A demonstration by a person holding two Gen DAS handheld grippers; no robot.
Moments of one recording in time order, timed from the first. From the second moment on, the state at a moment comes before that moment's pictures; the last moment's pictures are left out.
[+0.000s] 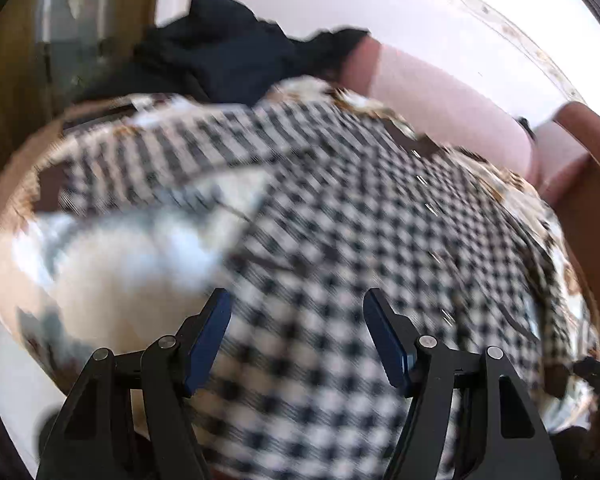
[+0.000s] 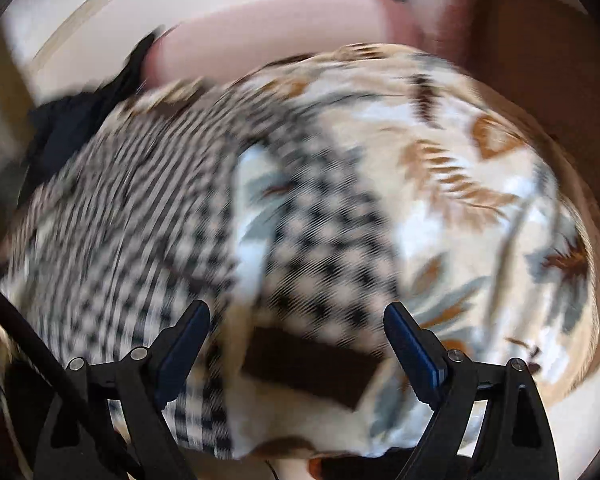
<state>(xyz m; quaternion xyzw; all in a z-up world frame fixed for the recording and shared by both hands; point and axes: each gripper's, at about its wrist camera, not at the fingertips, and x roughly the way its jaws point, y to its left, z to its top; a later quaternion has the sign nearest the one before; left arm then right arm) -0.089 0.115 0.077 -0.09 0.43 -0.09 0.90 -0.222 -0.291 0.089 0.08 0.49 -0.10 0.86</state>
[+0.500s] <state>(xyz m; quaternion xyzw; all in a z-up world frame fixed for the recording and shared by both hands) -0.130 0.074 0.075 -0.06 0.44 -0.13 0.89 -0.222 -0.376 0.129 0.09 0.44 -0.20 0.87</state>
